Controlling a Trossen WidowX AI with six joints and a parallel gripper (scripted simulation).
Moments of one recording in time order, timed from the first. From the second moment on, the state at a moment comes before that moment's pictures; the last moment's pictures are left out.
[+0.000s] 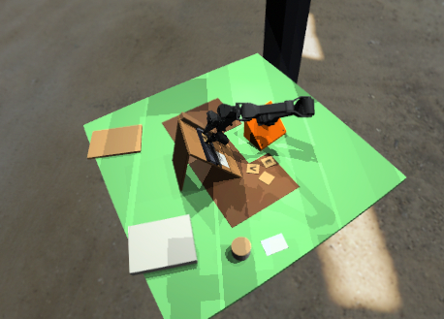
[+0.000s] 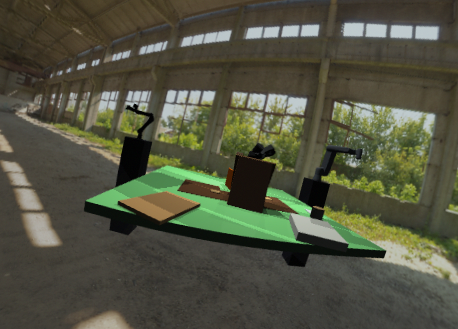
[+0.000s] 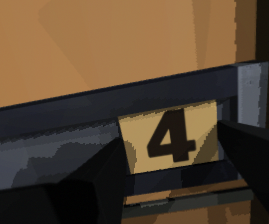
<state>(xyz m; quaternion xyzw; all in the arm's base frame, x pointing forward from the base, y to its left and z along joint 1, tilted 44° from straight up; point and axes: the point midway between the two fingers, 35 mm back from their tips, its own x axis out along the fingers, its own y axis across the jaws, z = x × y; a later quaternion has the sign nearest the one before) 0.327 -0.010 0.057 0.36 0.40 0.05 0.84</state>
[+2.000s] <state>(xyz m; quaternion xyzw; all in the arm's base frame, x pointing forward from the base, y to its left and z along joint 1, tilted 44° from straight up) 0.298 -0.027 0.082 0.36 0.40 0.05 0.84</state>
